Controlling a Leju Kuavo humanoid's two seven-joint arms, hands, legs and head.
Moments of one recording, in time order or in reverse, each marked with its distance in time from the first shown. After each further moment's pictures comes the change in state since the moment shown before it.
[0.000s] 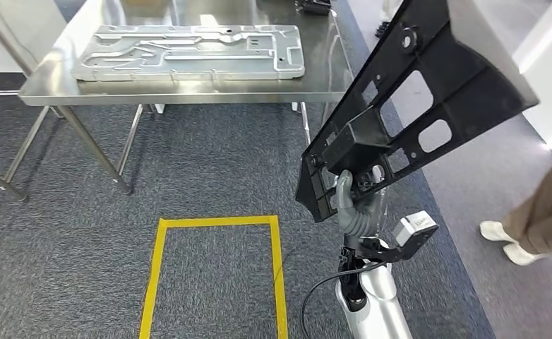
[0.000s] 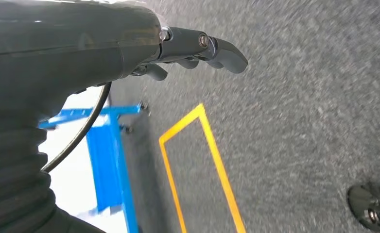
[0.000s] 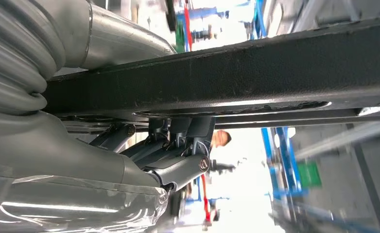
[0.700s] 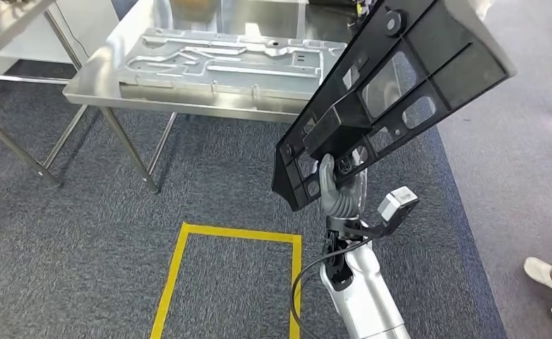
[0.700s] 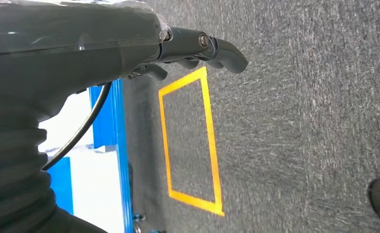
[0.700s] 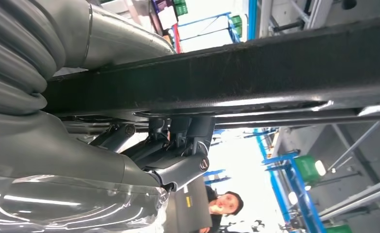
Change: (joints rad) left arm 0.031 -0.004 0.078 0.003 0.084 0.063 -0.011; right arm -0.131 -0.014 0.068 0.160 -0.163 0.021 -0.033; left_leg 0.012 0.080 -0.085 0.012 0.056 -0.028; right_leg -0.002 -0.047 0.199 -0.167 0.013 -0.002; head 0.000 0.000
